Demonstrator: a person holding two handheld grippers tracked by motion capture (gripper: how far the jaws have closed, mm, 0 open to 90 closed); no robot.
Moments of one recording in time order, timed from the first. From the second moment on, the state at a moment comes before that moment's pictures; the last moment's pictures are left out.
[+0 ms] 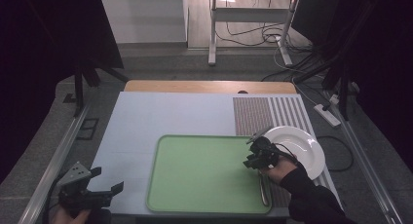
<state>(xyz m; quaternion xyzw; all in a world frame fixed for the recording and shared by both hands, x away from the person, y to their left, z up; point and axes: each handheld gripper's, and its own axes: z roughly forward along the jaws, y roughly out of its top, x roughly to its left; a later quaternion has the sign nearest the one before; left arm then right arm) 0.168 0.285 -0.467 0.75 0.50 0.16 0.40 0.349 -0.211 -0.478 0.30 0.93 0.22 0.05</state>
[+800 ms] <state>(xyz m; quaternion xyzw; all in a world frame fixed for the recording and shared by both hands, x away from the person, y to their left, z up) 0.169 0.285 -0.467 0.75 0.50 0.16 0.40 0.331 -0.221 -0.449 0.31 0.90 0.31 0.08</state>
